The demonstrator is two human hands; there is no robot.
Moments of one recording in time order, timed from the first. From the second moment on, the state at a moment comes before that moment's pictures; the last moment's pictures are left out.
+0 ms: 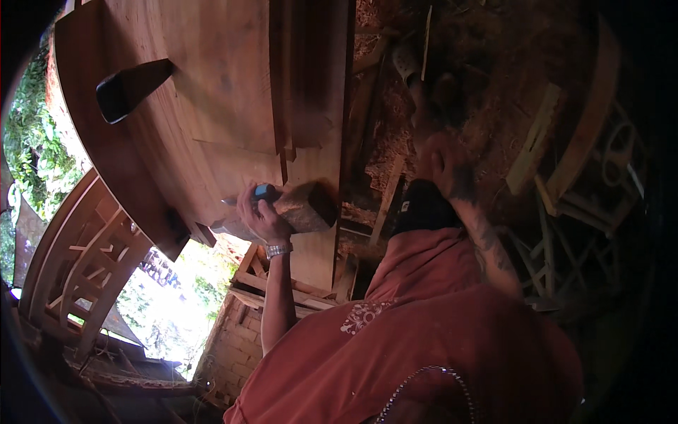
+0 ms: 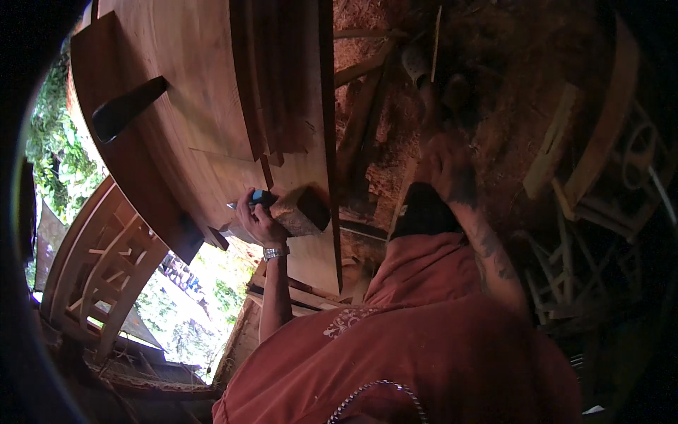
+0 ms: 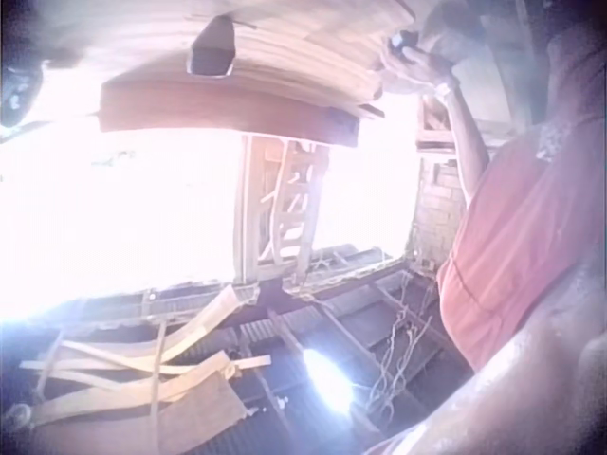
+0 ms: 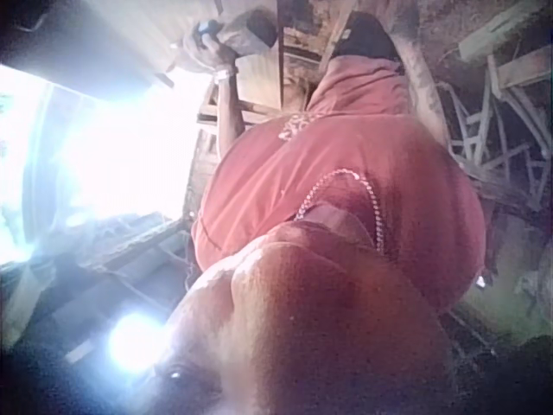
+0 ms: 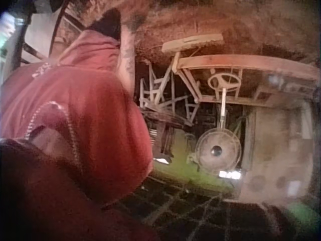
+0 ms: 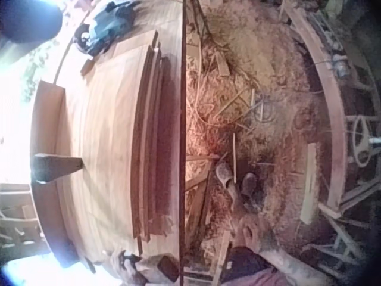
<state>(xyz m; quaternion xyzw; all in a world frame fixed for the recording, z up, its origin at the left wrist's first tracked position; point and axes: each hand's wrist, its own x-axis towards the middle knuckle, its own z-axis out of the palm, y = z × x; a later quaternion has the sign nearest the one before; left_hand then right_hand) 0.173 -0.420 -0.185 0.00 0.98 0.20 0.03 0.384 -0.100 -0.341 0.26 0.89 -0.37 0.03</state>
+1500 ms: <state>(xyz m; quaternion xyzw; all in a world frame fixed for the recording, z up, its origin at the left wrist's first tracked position) 0.133 -0.367 -0.103 0.05 0.97 0.15 0.17 0.365 -0.023 -0.271 0.27 0.72 -0.48 0.41</state>
